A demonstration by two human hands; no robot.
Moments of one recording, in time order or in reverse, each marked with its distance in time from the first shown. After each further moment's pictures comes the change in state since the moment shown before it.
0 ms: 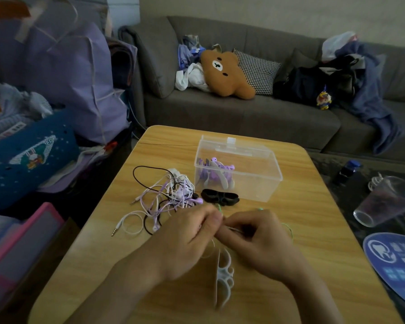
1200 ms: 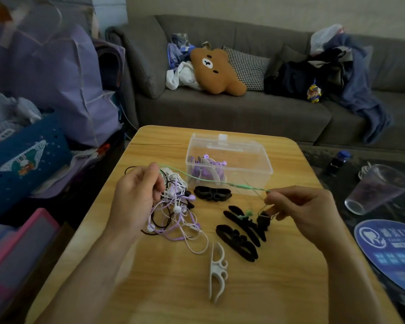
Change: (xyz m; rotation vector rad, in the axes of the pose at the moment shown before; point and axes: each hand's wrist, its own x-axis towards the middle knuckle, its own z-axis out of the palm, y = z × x) left_hand 0.022 -0.019 -0.036 -0.488 0.592 -0.277; right_hand -0.012 0.037 -0.073 0.110 0.398 0.204
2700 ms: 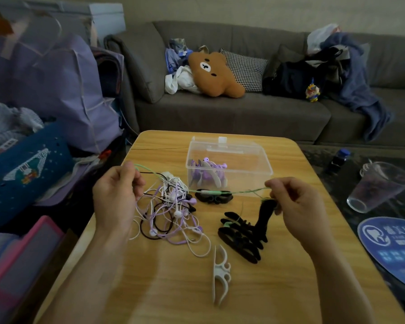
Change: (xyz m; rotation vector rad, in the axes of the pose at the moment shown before) left_hand 0.018 -0.004 -0.011 -0.090 0.291 0.048; right_hand 0.001 -0.007 0.026 -0.078 0.198 0.035
